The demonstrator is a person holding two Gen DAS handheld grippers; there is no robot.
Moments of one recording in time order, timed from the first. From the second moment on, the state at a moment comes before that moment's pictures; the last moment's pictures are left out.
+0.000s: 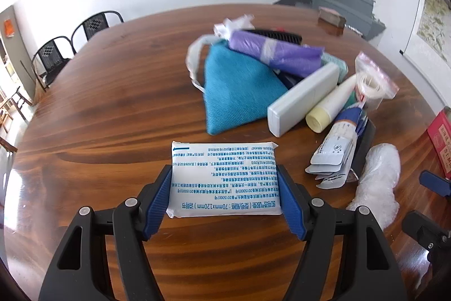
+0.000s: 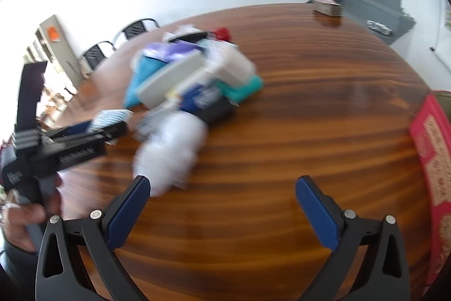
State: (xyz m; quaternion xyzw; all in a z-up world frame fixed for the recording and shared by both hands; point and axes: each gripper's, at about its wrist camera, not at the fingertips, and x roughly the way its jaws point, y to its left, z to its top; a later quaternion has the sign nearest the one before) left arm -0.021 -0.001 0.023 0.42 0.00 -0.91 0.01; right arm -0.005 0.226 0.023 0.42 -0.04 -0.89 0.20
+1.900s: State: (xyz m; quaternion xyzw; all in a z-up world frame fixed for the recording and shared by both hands) left arm 0.029 0.216 0.077 0.37 -0.06 -0.91 -0.18; right arm 0.101 0.459 0.079 0.27 -0.13 -0.95 -0.07
